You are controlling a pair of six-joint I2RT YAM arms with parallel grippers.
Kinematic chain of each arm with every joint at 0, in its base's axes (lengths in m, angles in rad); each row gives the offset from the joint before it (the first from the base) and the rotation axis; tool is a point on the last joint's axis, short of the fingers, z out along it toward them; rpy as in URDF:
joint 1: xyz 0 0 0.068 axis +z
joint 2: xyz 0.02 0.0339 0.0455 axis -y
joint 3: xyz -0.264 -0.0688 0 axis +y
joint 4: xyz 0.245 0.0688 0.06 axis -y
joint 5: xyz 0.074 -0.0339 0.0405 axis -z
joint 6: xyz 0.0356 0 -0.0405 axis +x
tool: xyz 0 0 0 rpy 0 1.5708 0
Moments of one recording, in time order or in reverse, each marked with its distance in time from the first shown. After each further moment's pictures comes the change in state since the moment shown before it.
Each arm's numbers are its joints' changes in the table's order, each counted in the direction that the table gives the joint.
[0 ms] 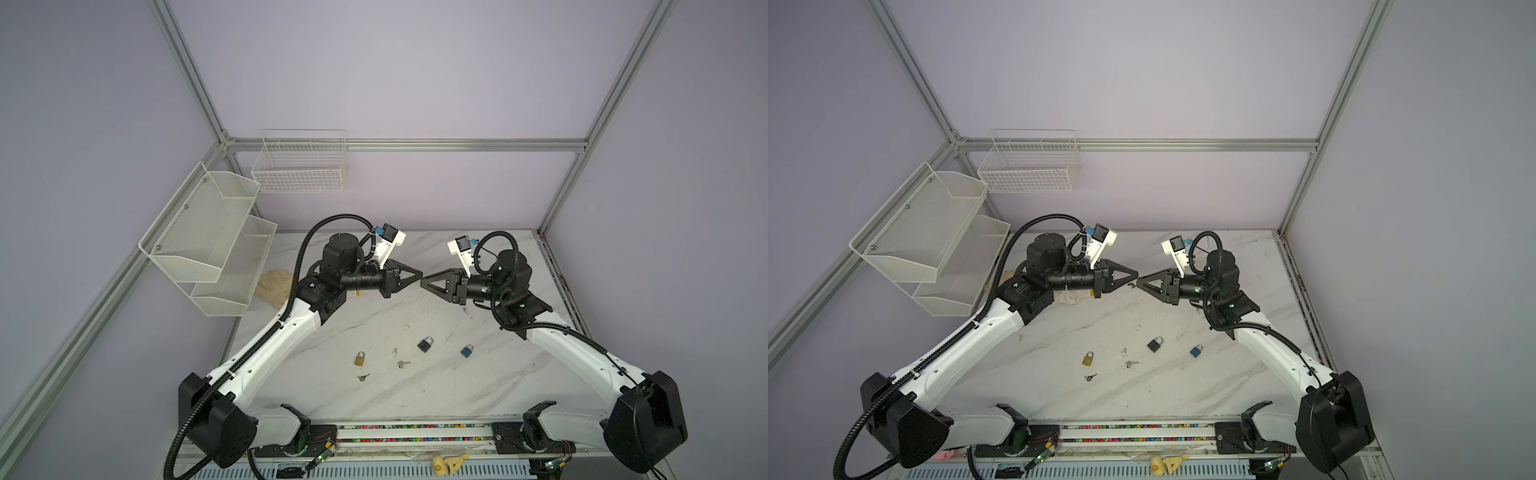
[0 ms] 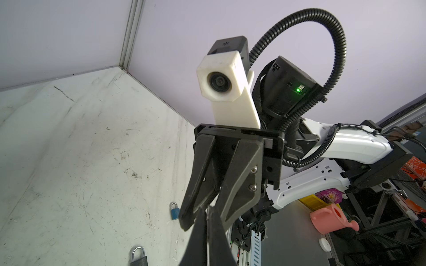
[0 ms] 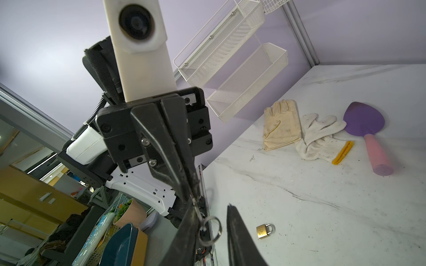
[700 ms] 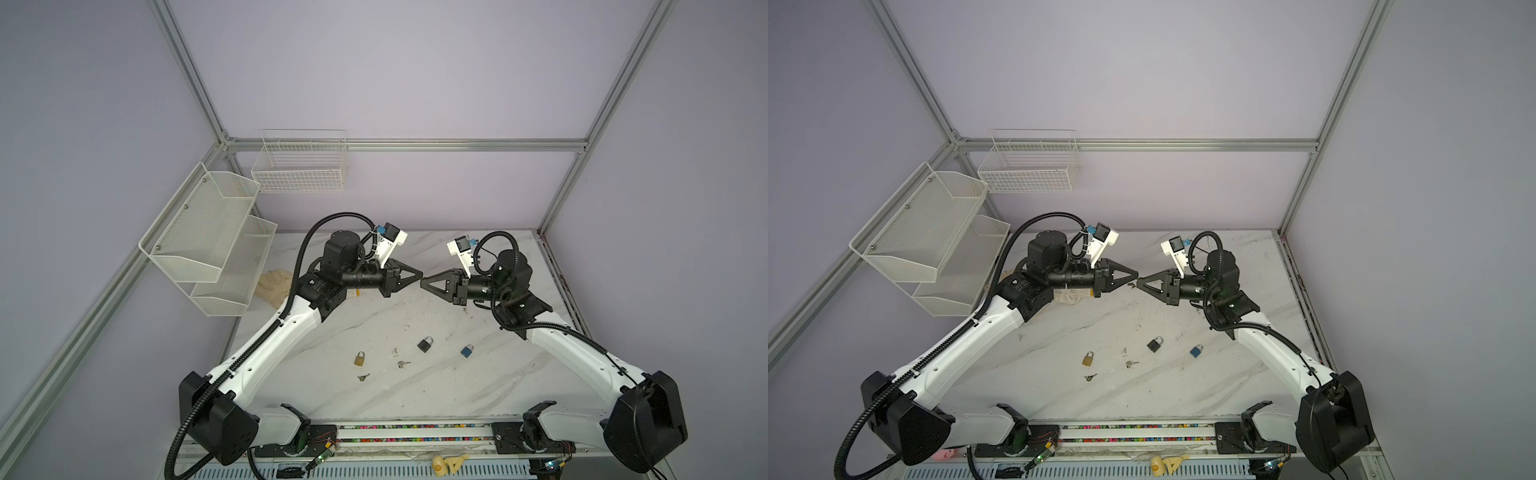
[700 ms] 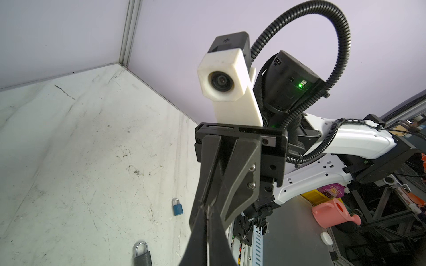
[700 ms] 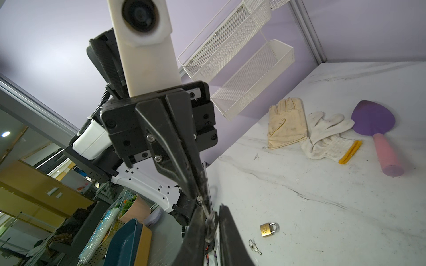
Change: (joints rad) left arm 0.000 -0.014 -0.043 -0.067 0.002 0.045; right arm 0.000 0.000 0.000 0.007 -0.024 0.006
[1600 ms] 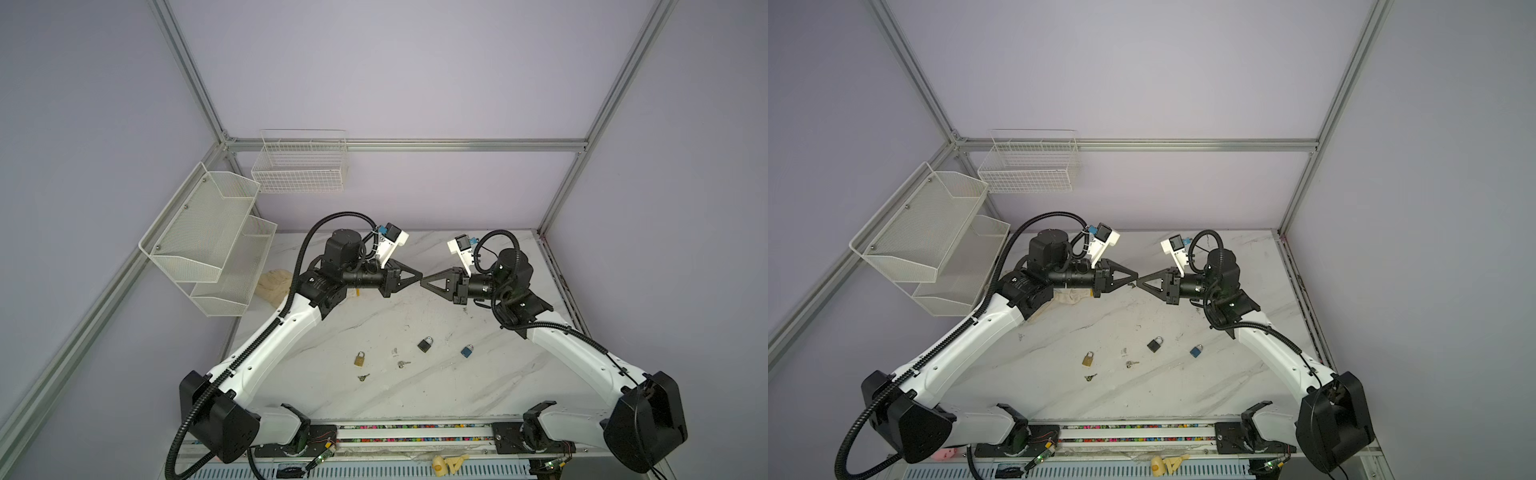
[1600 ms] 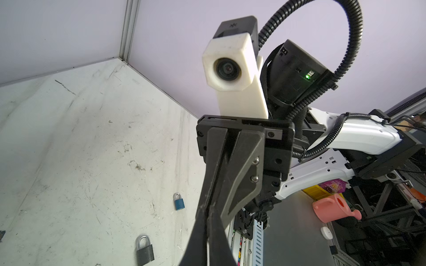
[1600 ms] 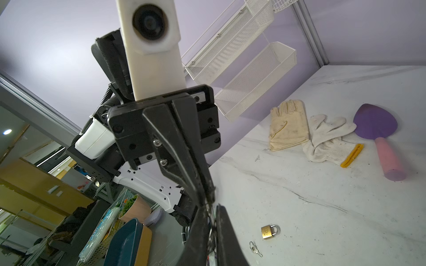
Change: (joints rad) left arm 0.000 -0.011 -0.032 -0.062 -0.001 0.034; right arm 0.000 0.000 -0.013 -0.004 -0.005 0.000
